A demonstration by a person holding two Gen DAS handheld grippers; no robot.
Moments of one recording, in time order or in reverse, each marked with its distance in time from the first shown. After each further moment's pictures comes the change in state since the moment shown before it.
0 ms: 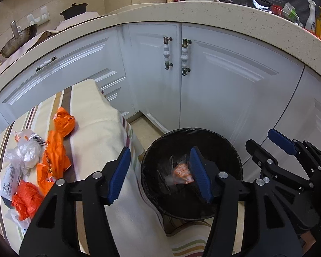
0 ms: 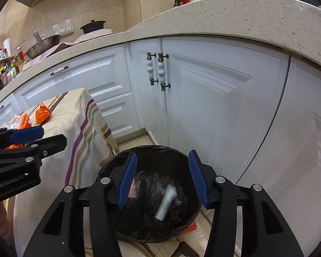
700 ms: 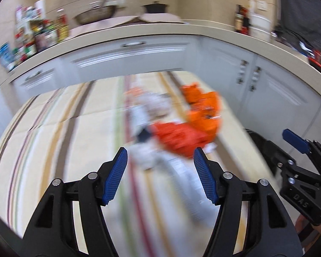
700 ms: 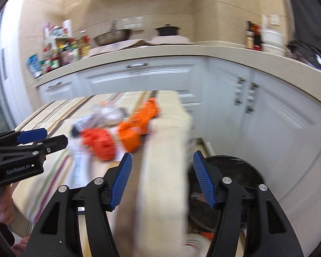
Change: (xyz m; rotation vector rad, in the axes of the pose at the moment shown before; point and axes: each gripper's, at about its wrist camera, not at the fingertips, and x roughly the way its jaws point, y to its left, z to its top) left arm -0.130 0.167 -0.105 -0.282 -0.056 0.239; right arm -0.069 0.163 -0.012 -0.239 -0.045 0.309
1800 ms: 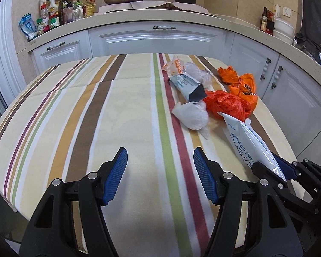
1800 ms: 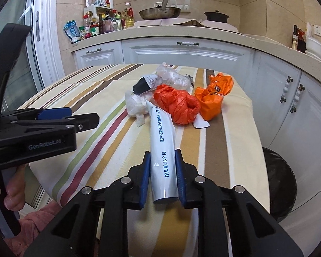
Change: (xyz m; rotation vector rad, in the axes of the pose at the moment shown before) left arm -0.002 0.051 -0.043 -0.102 0.059 0.035; right arm 0.009 0.077 -0.039 -0.153 0.106 0.154
